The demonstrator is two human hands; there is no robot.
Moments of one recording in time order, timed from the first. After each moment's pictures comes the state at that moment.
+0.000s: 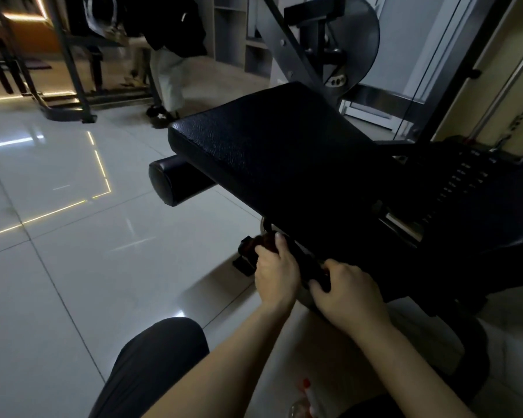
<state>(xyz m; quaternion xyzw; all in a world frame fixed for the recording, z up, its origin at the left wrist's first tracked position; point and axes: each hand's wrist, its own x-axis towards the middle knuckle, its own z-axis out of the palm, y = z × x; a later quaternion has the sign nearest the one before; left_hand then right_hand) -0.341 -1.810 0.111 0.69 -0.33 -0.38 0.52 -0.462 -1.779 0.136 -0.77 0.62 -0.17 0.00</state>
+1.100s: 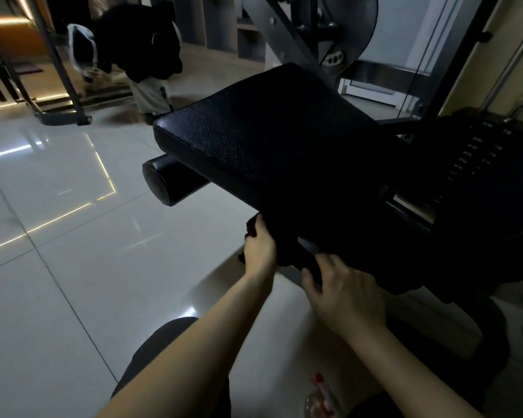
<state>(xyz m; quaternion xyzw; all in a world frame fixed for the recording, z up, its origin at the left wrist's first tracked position) -0.302 -1.846 0.119 0.62 -0.26 -0.50 0.55 -0.452 -1.790 0.104 -0.78 0.58 -0.20 -0.11</state>
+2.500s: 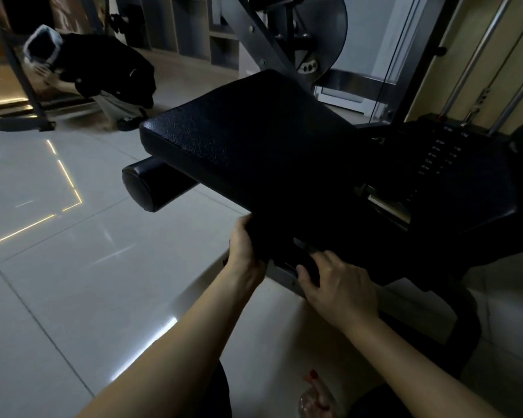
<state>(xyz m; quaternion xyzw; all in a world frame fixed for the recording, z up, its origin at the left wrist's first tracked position) -0.280 -1.855 0.108 0.42 -0.20 -0.67 0.58 -0.454 -1.788 0.101 -0.77 0.59 -0.22 -0.14</state>
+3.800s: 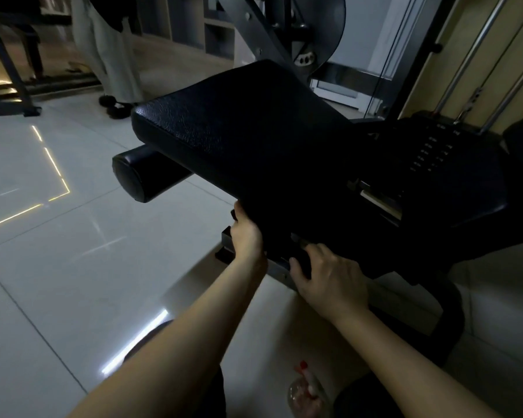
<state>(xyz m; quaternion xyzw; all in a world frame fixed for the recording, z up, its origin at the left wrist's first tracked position) -0.303 -1.862 0.121 0.55 -0.21 -0.56 0.58 -0.452 -1.788 0.099 -0.76 0.60 -0.20 -0.13</state>
